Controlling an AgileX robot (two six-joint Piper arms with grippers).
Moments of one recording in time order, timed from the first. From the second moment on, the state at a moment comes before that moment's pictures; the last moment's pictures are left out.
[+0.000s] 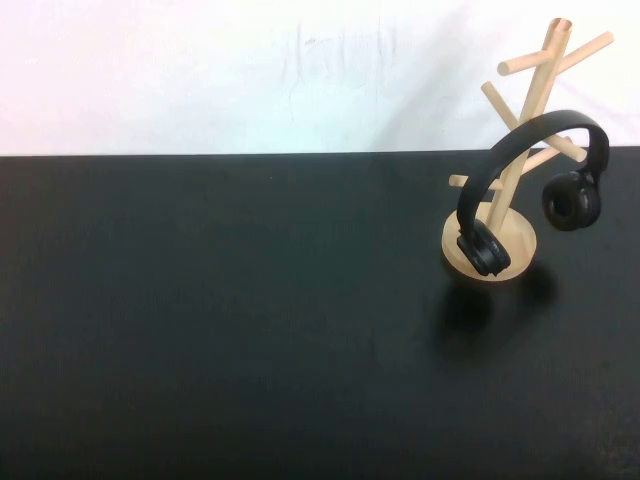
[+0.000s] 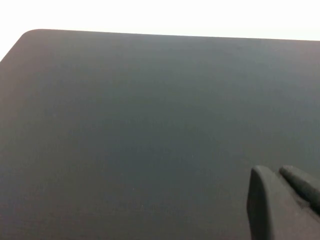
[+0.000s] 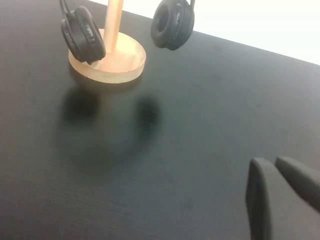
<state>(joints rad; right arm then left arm) 0.01 -0.01 0.02 0.10 0.40 -0.34 -0.04 -0.01 0.02 -0.01 0.37 0.01</state>
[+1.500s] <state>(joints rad) 0.01 -0.01 0.03 0.93 0.16 -0.34 -0.04 -0.01 0.02 -0.01 0.37 0.01</state>
